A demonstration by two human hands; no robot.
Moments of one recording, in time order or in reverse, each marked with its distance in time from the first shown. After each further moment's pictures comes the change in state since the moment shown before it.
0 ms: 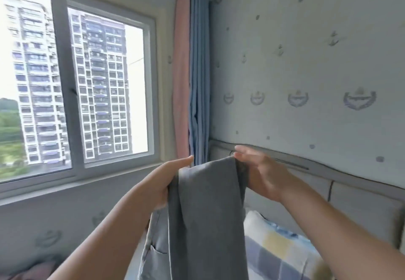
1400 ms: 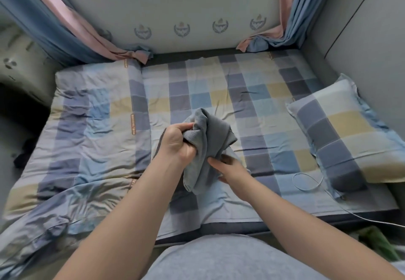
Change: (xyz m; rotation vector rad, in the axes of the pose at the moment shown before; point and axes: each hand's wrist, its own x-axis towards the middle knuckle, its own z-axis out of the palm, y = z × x) left_hand 0.012 -0.319 0.091 -1.146 0.857 -0.050; right_hand -0.091 0.398 -0.096 -0.161 -0.356 0.838
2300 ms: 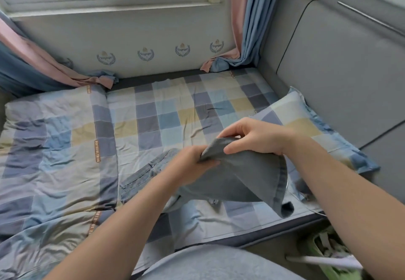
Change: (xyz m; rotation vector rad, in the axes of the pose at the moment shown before) left_hand 0.029 -0.093 0.028 1.830 -0.500 0.579; right_hand -0.093 -0.167 -0.140 -0.799 -0.304 -0.300
